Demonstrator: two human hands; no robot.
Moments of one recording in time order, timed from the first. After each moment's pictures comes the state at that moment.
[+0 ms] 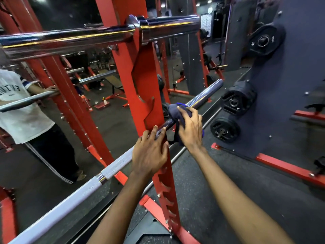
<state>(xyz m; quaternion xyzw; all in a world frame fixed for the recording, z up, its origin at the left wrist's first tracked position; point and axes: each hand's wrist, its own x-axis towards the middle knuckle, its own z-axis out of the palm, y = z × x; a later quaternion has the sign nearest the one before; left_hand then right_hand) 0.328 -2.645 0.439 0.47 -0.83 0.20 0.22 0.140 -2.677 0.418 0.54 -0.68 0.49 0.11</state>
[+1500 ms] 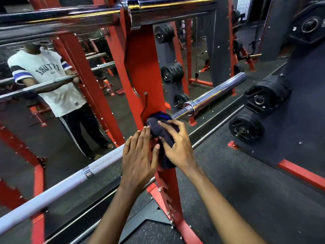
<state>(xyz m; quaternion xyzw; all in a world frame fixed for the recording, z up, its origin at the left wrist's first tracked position) 0.330 -2.612 0.422 0.55 -0.77 0.16 0.27 0.174 -2.646 0.393 0.67 -0.48 0.57 -0.06</state>
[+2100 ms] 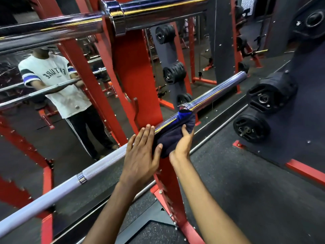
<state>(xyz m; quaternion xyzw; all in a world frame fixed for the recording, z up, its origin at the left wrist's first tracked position) 0.308 -2.627 0.435 0.56 -0.80 0.10 0.20 0.180 -2.694 0.401 0.05 -0.35 0.78 -0.52</state>
